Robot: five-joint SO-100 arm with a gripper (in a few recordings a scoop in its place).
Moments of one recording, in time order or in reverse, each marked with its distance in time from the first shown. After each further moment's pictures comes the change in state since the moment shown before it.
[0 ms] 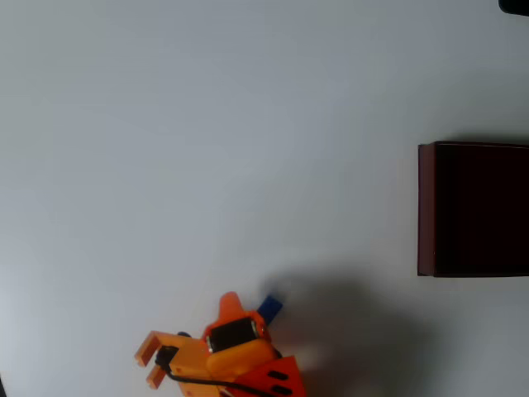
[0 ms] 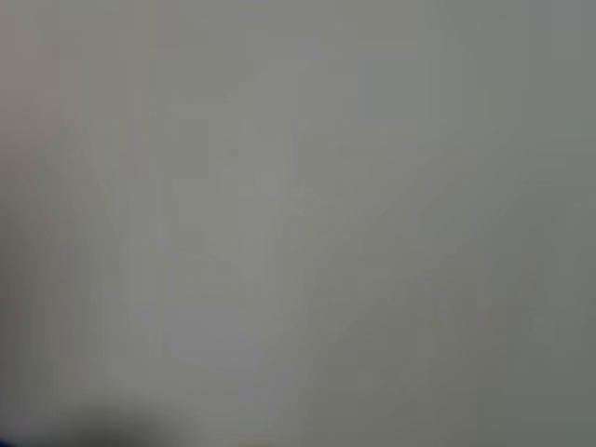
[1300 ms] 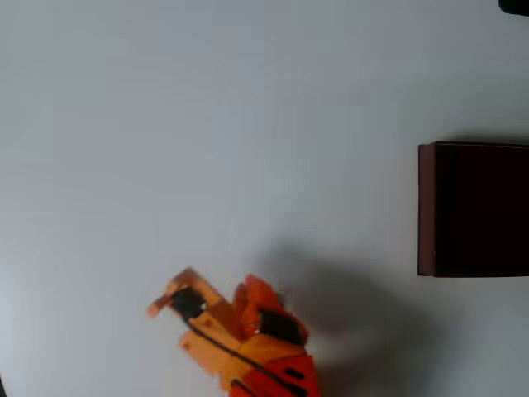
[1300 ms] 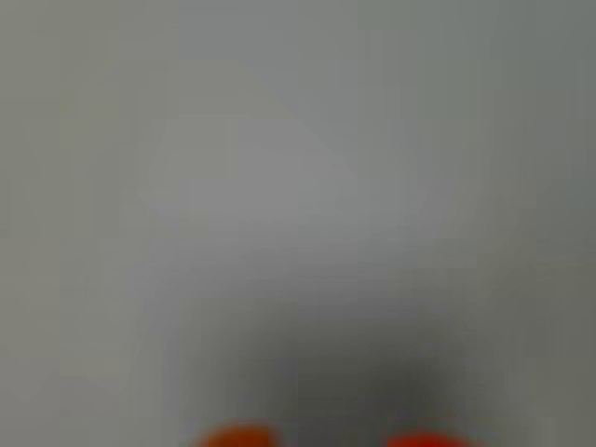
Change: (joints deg) arm 9.1 -0.4 -0.3 -3.8 45.2
